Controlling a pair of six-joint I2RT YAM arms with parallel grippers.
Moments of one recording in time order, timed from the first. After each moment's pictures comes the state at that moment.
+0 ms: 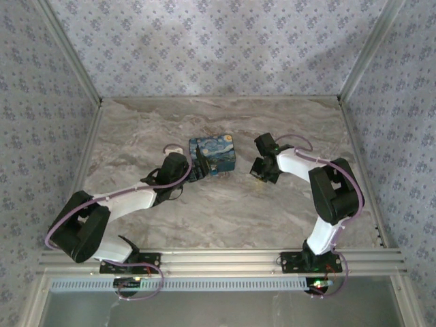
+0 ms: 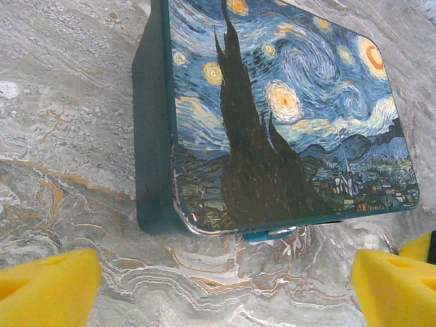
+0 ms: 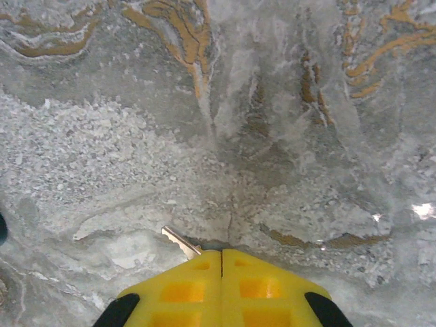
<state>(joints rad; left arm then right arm) -0.64 1.40 0.63 0.13 -0.10 -0.79 0.41 1.75 1.03 -0.54 -0.05 0.84</state>
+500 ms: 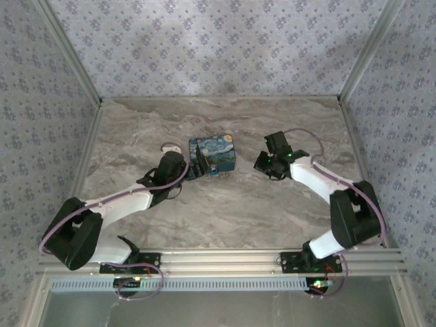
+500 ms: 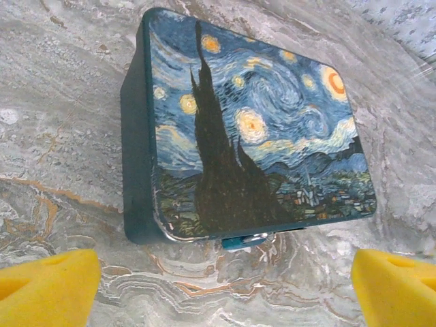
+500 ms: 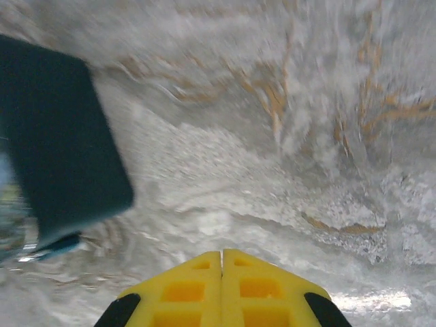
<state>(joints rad) -0.64 1.33 0.64 0.11 -0.10 -0.79 0.39 1.46 0.92 -0.42 -0.07 0.76</state>
